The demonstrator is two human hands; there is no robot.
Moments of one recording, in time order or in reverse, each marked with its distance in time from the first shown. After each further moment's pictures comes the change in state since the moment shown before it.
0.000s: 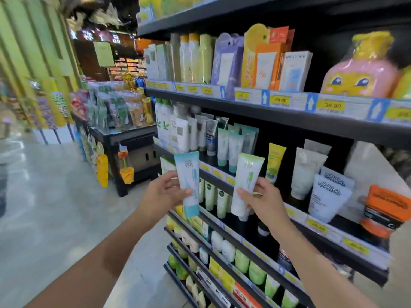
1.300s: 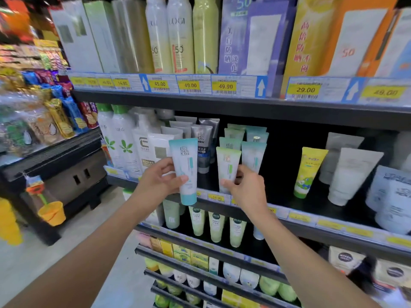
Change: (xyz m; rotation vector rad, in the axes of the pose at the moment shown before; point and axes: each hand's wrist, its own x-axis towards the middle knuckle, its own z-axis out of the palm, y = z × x) left_hand 0.273 -0.031 -0.083 0.014 -0.429 0.045; right_hand 0.185 0.040 0.139 -0.586 0.496 0.051
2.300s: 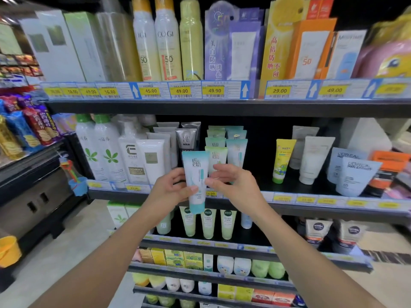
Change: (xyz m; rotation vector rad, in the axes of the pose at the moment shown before) left_hand -0.012 -0.004 0.008 -0.015 -0.295 0.030; right_hand -0.062 -0.062 -0.032 0.245 -0.095 0.005
